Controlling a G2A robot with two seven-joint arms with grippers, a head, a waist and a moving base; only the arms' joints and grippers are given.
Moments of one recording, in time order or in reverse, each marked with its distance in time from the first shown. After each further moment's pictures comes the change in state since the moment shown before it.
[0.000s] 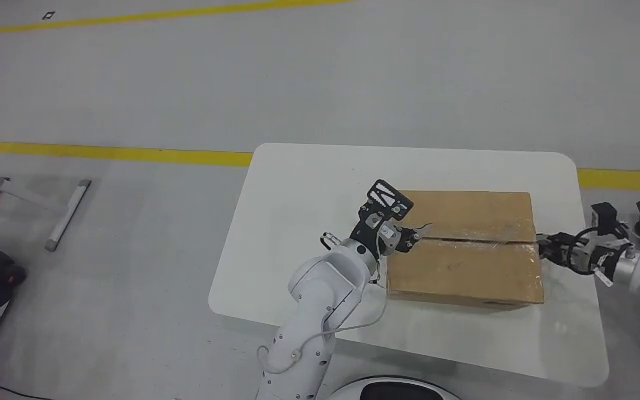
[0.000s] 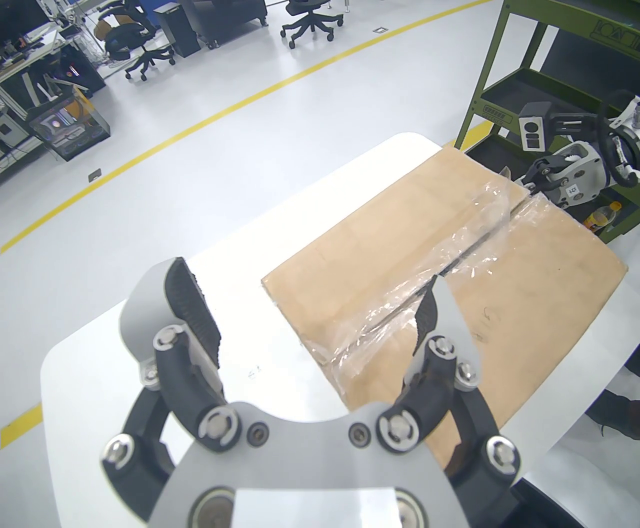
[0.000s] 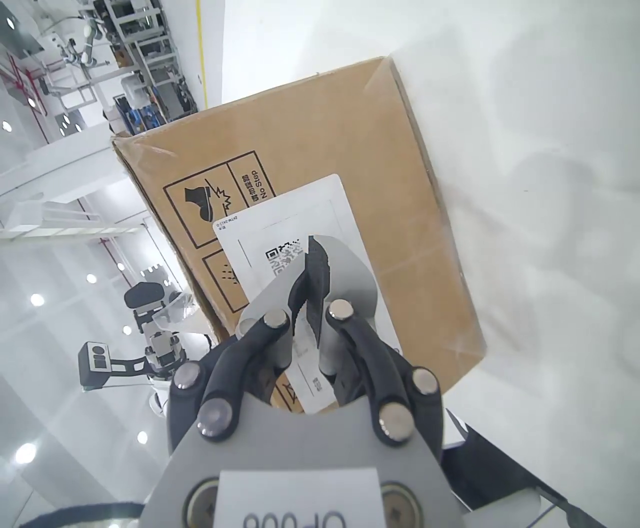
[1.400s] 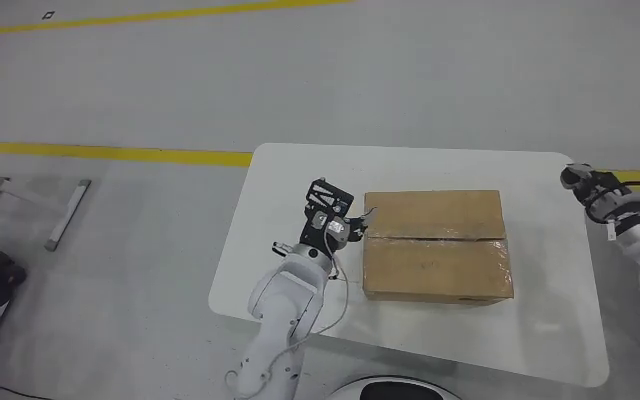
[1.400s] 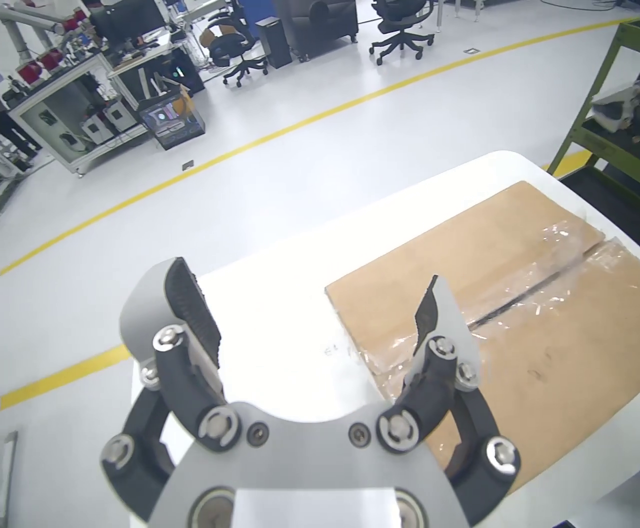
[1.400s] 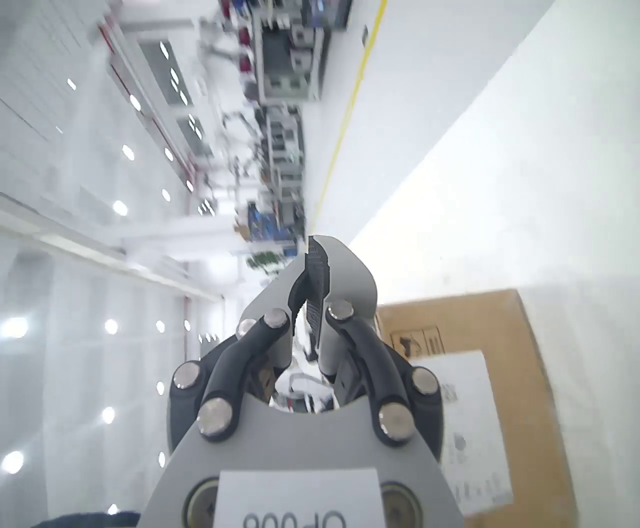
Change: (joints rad) left arm 0.118 0.051 -0.166 -0.173 0.112 0.082 0.057; right arm -0.087 -0.065 0.139 -0.233 0.189 -0.186 -0.673
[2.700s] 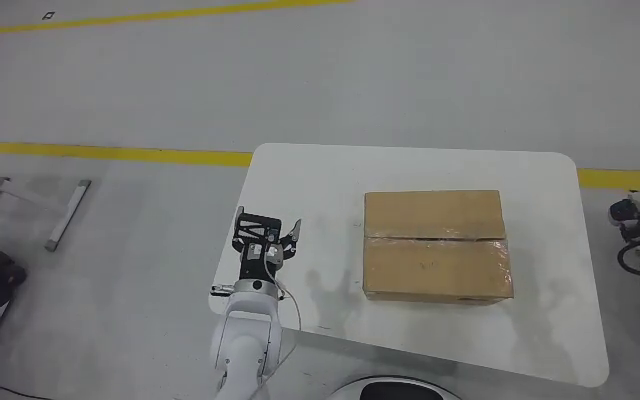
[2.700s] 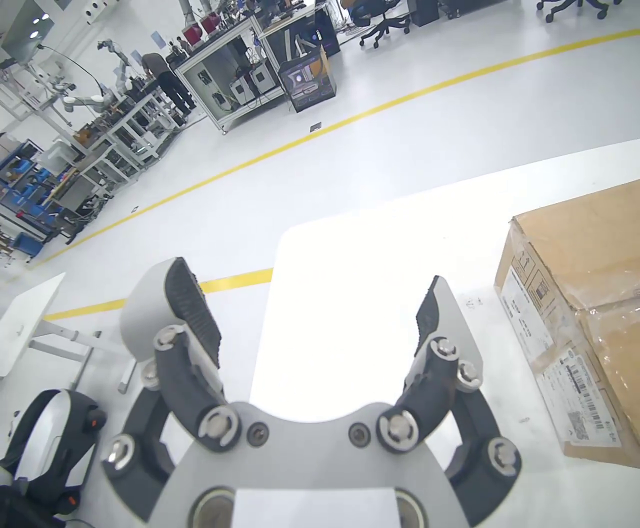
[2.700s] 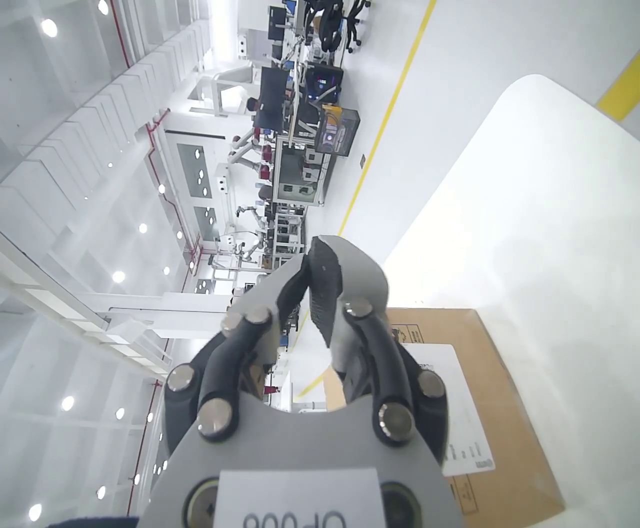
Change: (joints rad) left arm 0.229 0.046 -0.157 -0.169 0.201 0.191 0.066; right arm -0.499 -0.067 0.279 -0.420 -0.149 -0.030 -0.303
